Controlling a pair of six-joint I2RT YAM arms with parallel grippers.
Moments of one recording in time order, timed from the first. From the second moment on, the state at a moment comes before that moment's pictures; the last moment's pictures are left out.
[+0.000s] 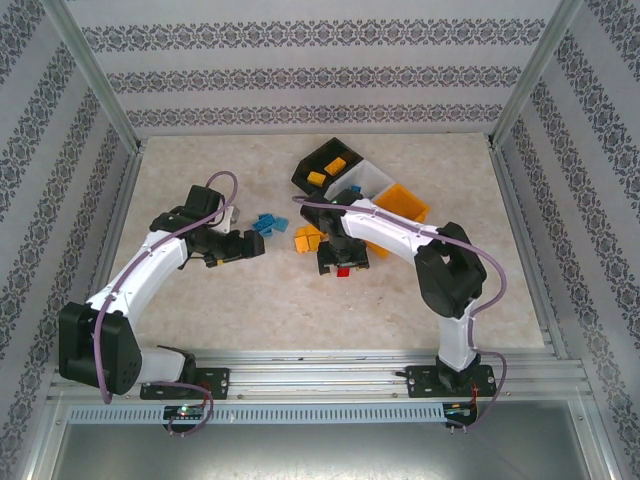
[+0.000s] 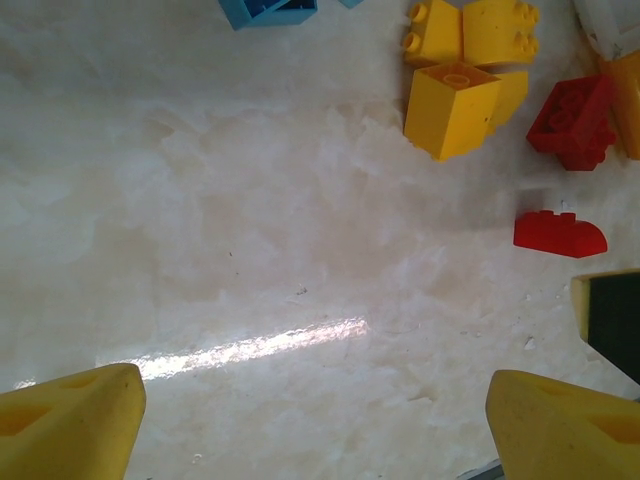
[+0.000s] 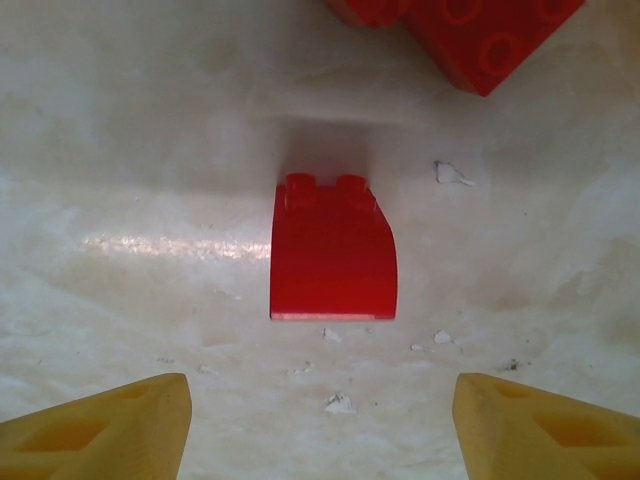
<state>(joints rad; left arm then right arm) -0.19 1.33 1.00 -0.84 0.36 -0.37 0.74 1.96 1.54 -1.21 0.01 0.67</state>
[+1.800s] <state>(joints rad) -0.29 1.70 1.28 -0.75 0.42 -0.38 0.19 2.01 1.81 -1.18 -0.04 0.48</state>
